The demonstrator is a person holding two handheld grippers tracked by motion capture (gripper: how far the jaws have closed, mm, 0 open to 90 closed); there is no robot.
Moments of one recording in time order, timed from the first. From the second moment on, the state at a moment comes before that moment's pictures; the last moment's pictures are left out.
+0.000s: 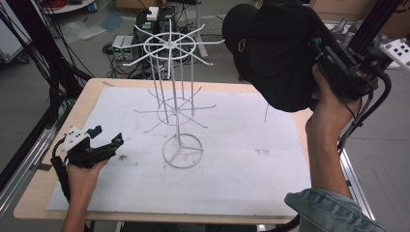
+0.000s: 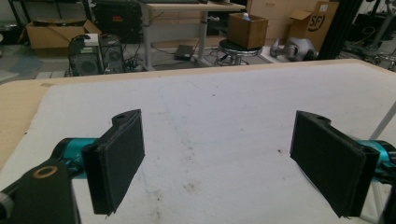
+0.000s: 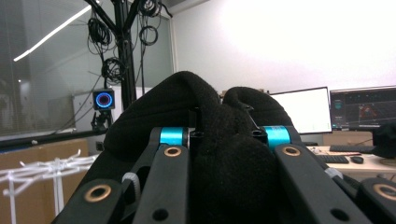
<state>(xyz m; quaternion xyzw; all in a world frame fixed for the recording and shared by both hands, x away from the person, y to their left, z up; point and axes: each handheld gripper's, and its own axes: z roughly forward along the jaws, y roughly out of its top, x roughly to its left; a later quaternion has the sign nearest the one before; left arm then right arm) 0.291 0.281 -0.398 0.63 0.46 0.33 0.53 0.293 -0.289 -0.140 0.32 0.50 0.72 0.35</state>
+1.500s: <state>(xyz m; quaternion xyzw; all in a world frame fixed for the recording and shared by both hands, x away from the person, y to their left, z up) 0.291 0.281 -0.399 0.63 0.46 0.33 0.53 0.276 -0.255 -0.098 0.31 0.47 0.78 0.27</state>
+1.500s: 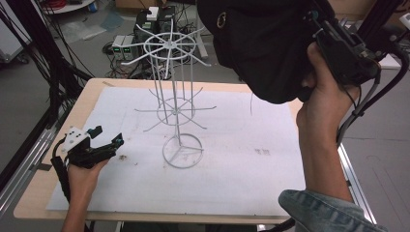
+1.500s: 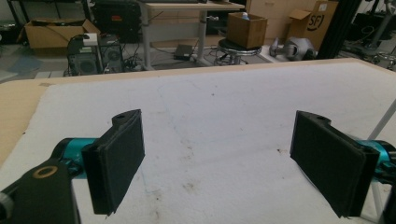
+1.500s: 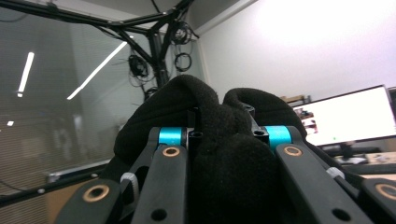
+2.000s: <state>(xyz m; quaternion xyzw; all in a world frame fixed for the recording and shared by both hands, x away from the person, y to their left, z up) 0.291 0.281 -0.399 0.64 0.46 0.33 0.53 0.283 -0.233 -0.112 0.29 0.49 0.79 0.22</state>
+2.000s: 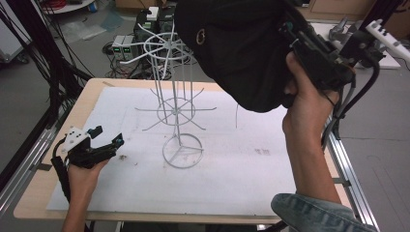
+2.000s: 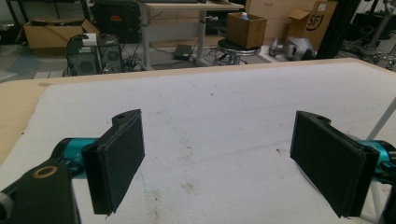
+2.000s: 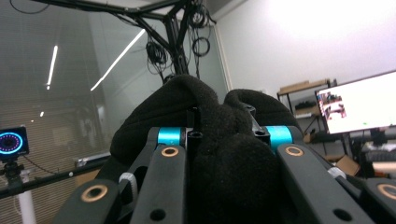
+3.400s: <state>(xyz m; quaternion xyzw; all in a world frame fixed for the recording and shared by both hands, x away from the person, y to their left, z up) 0.290 0.282 -0.399 0.63 0.46 0.33 0.53 0.302 -0.234 -0.180 0.27 0.58 0.73 0.23</state>
